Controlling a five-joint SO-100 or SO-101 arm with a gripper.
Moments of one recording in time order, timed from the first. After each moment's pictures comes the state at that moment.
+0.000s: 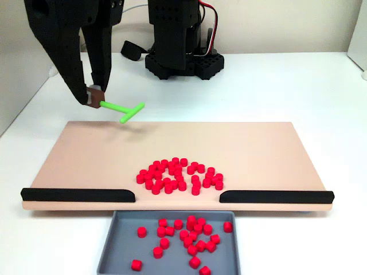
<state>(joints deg) 25.8 88.6 95.7 81.0 -179.4</state>
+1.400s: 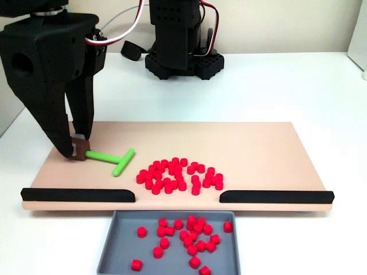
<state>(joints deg) 22.8 65.9 73.9 79.3 -184.2</state>
